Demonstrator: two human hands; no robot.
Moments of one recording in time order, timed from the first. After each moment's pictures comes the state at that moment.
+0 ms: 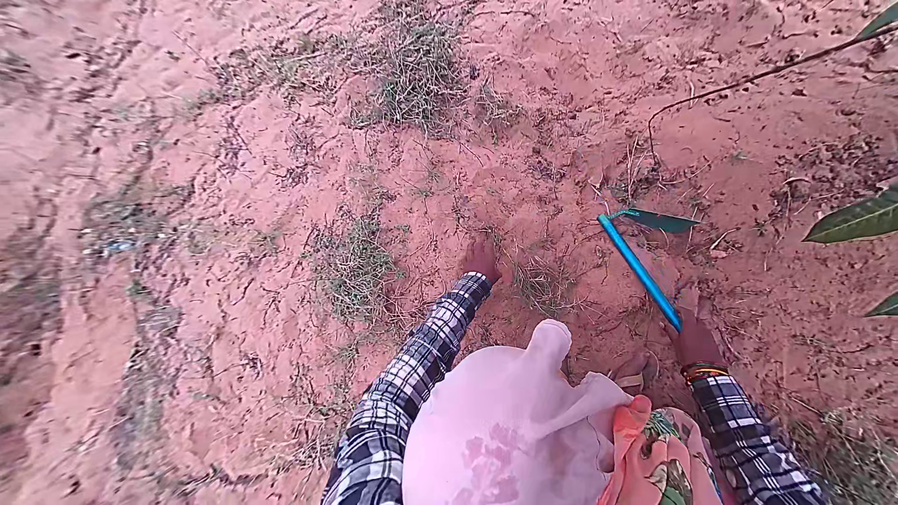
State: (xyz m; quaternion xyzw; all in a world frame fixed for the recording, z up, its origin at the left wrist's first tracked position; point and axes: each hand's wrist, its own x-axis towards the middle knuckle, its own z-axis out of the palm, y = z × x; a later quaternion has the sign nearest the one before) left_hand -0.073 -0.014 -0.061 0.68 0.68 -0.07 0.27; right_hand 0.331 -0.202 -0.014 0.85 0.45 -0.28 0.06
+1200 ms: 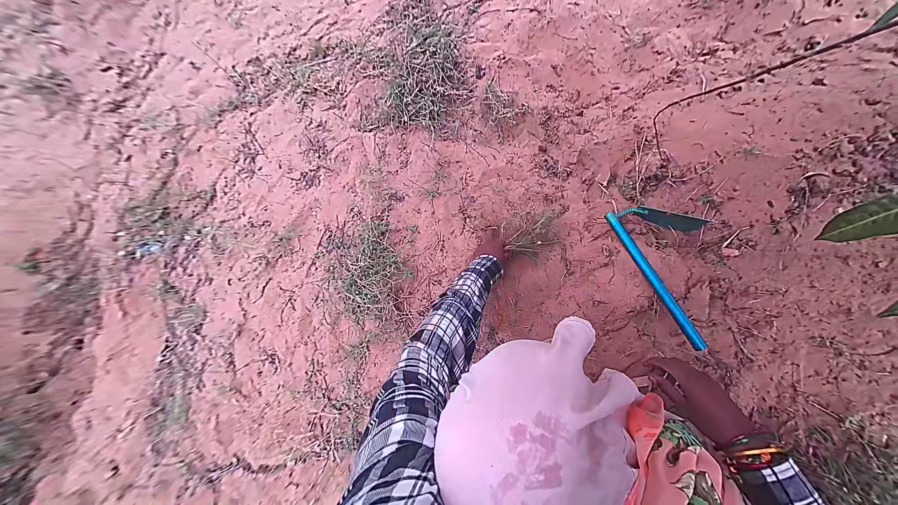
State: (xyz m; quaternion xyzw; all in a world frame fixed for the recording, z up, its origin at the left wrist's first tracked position) left_hand -0.058 0.029 -0.074 0.64 0.69 -0.17 0.28; right_hand 0.296 -0.268 0.046 0.64 0.66 -0.40 -0.02
